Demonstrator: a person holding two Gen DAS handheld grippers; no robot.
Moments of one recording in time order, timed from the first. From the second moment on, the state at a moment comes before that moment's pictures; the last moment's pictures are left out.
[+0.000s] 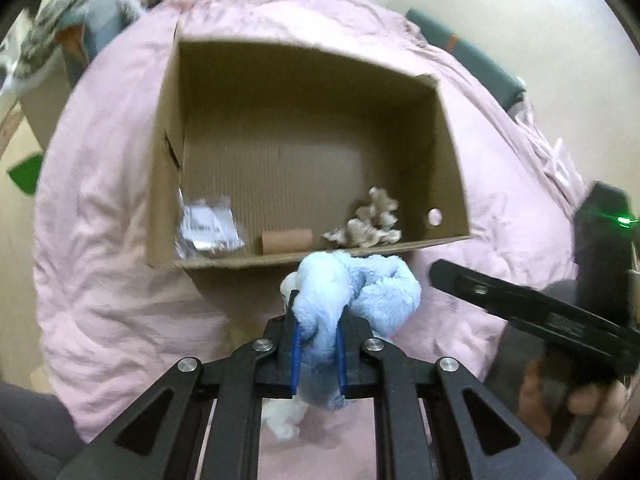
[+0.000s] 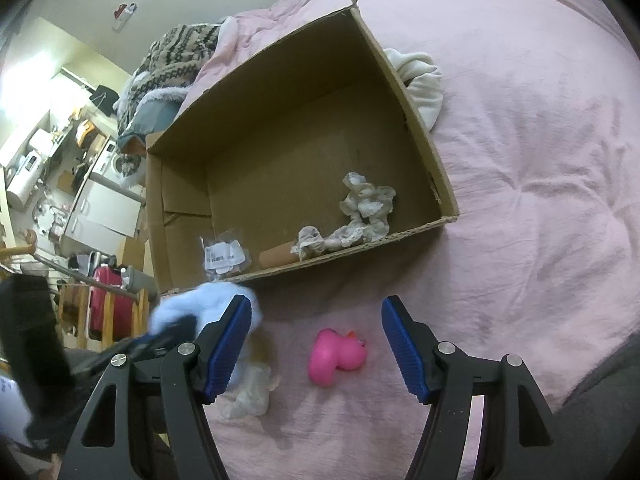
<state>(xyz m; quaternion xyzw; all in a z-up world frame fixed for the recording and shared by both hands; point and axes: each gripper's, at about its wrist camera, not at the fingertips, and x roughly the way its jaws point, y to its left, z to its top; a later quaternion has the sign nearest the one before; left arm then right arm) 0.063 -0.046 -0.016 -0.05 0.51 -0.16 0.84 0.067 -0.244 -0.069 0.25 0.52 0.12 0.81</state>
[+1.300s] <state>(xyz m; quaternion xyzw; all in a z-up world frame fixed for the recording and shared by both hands) 0.042 0.000 -0.029 -0.01 0.52 -0.03 0.86 0.081 -0.167 -0.138 0.08 0.64 0.13 0.75</state>
